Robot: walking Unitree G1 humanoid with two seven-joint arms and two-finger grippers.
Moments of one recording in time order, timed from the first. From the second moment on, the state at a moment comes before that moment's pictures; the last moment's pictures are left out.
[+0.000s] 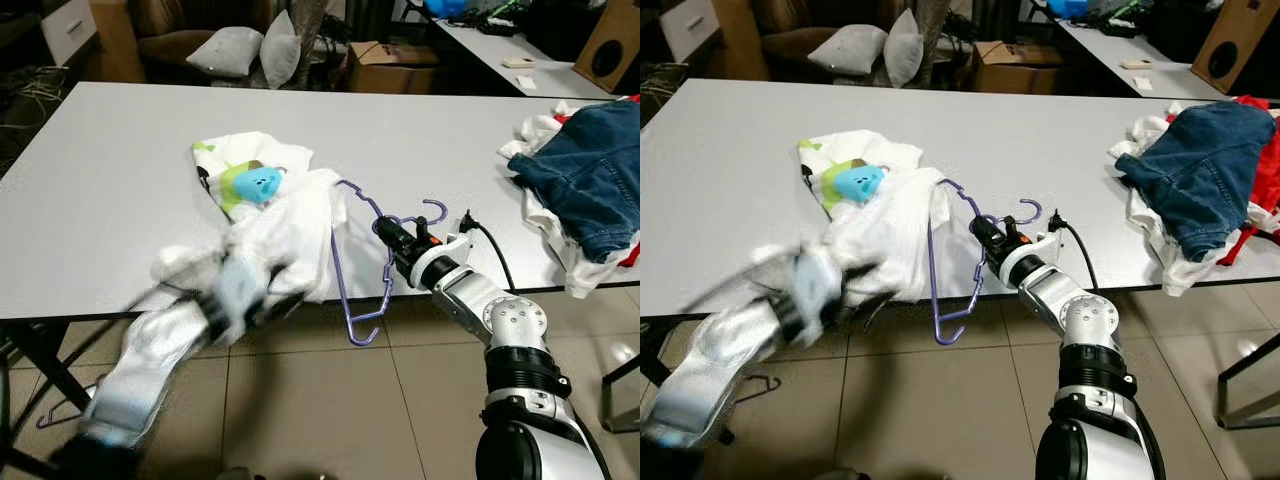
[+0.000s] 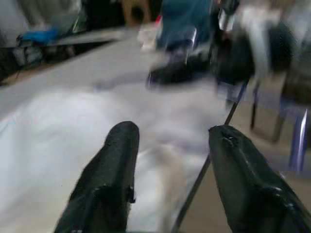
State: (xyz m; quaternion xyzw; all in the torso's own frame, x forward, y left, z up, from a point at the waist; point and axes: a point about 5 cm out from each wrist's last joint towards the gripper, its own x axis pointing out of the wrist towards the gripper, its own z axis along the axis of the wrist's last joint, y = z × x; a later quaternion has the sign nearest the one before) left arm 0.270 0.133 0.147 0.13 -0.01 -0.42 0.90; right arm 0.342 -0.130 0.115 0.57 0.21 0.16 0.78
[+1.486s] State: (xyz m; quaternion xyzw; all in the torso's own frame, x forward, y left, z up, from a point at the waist) left arm 0.288 0.116 0.112 0.16 0.14 -0.33 0.92; right arm 0.340 -0.133 0.118 0.57 0.20 0.16 0.78
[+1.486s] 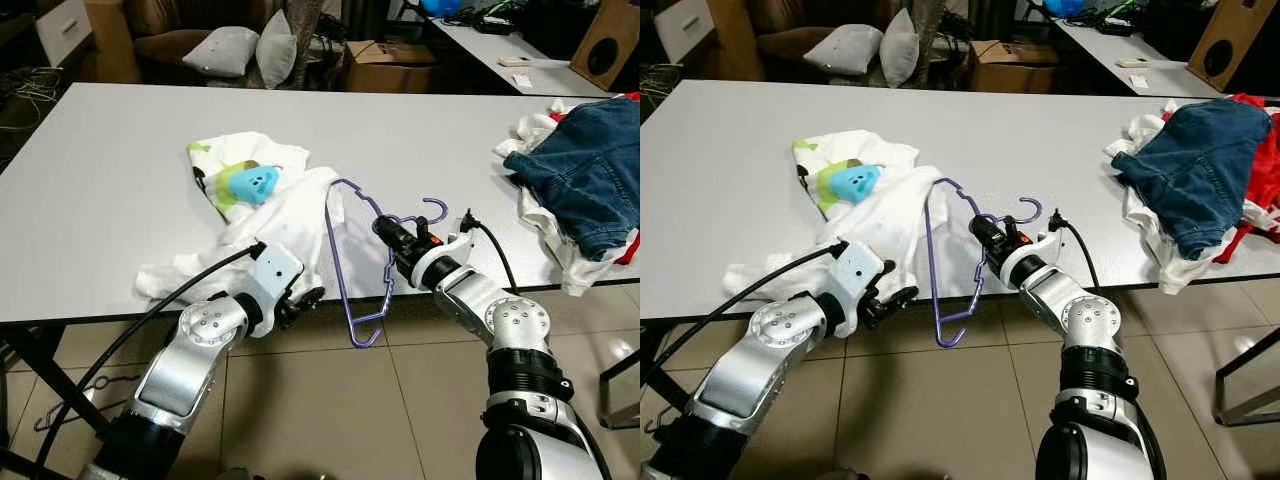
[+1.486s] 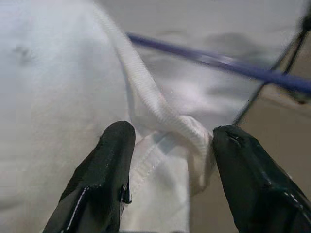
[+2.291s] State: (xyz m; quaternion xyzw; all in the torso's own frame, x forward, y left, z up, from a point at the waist) left arm 0.299 0.126 0.110 0.15 0.15 -0.25 0.94; right arm 0.340 -0.132 0.118 0.57 0.20 0.16 0.78
